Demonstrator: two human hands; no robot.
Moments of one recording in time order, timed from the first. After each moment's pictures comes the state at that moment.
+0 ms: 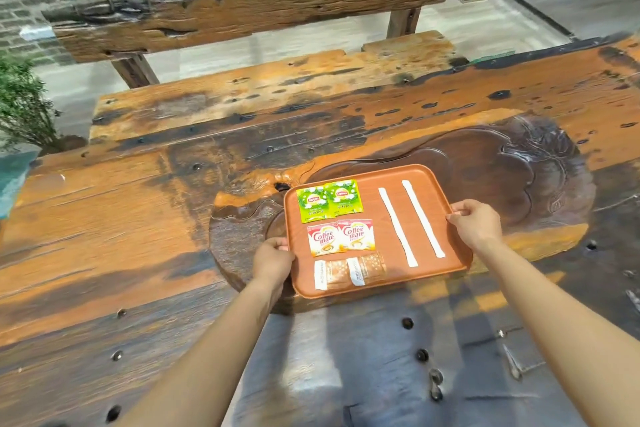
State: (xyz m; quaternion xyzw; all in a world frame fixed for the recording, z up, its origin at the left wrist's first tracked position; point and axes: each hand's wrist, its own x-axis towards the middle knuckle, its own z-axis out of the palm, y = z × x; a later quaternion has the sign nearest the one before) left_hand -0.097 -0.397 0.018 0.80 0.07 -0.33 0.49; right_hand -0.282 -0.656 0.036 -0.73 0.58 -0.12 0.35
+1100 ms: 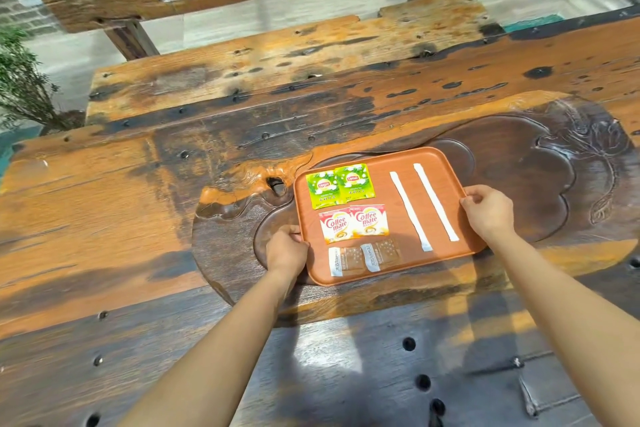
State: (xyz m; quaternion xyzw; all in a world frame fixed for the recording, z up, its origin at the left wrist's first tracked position) left_hand -0.085 -0.454 -0.016 0.88 0.01 -0.30 0.36; right_hand -0.252 -0.714 -0.002 -0.75 0.57 -0.08 0.33
